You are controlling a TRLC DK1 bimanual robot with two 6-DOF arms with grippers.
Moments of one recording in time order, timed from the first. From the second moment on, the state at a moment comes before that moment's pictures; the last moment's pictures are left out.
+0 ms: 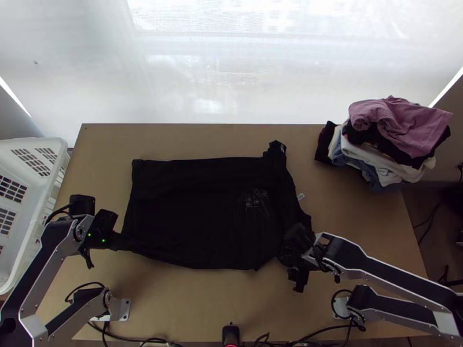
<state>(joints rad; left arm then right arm) 0.15 1.05 0.63 -0.86 0.15 0.37 0.92 1.14 0.63 -0.78 -0.02 -0.37</state>
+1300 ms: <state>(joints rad) 0.24 1.07 0.78 -0.84 0.18 0.36 0.56 1.20 0.86 -0.61 0.02 -0.40</state>
